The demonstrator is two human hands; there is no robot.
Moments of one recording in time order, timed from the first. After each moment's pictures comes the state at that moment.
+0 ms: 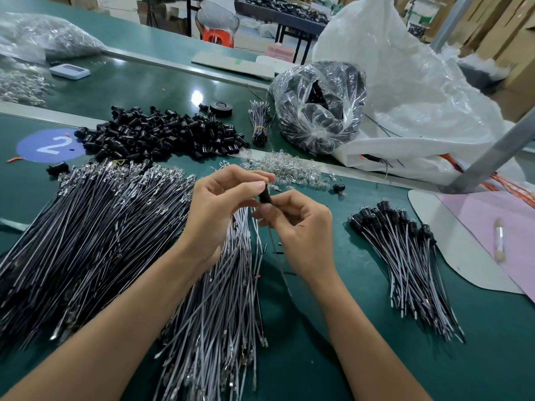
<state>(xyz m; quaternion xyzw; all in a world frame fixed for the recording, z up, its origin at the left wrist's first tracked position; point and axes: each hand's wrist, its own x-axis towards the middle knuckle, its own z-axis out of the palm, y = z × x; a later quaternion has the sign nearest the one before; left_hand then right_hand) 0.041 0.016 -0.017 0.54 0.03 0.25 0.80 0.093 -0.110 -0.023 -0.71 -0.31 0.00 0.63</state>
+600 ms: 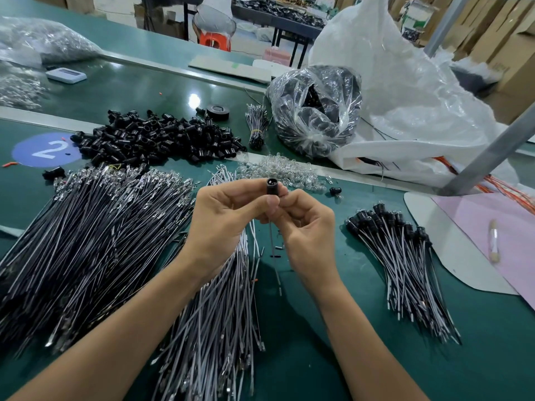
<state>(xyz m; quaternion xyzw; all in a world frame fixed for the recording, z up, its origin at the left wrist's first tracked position) 0.041 0.001 -0.019 0.56 -0.03 0.28 0.78 0.095 -0.112 -0.023 -0.63 -0.30 0.03 0.72</state>
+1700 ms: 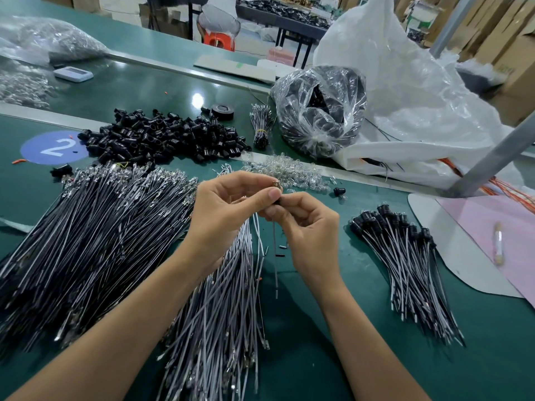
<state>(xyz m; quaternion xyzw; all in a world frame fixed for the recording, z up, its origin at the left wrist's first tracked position) 0.038 0.008 -0.013 0.56 0.00 0.28 0.78 0.094 -0.112 -0.023 -0.65 -0.30 0.02 0.70</state>
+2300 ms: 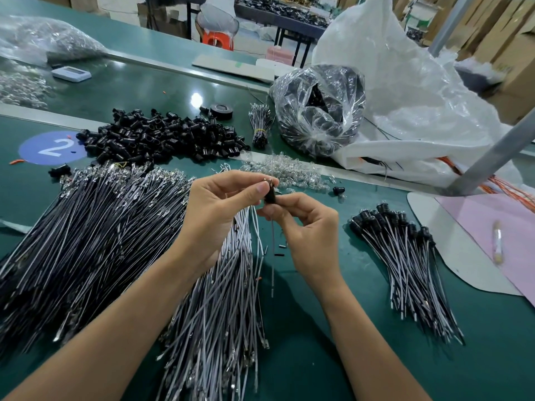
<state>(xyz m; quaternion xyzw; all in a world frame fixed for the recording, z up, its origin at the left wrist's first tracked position) 0.036 0.014 -0.010 0.54 0.00 0.27 0.80 0.095 -0.113 -0.021 -0.68 -0.33 -0.02 0.66</state>
